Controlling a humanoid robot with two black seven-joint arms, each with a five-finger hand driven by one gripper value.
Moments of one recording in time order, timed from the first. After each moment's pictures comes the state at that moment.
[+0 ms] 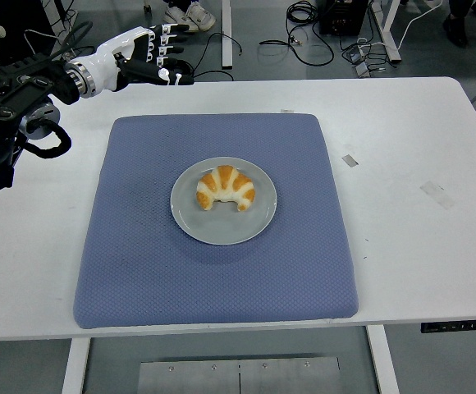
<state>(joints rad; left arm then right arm) -1.28 0.15 -0.05 -0.28 0.25 -0.45 -0.30 -0.12 0.00 0.11 0.11 -0.10 -0.10 0.22</state>
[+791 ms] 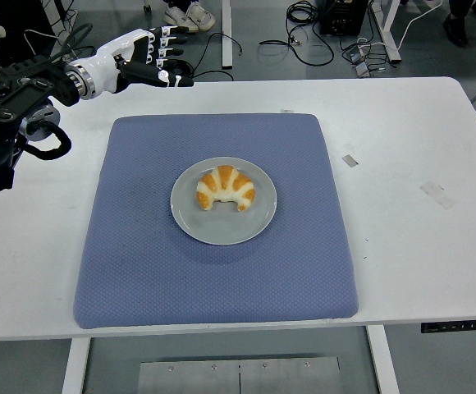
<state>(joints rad) -1.27 0.15 -0.05 -0.28 0.25 -0.45 -0.30 -0.12 0.00 0.11 0.11 -0.10 -0.10 0.22</state>
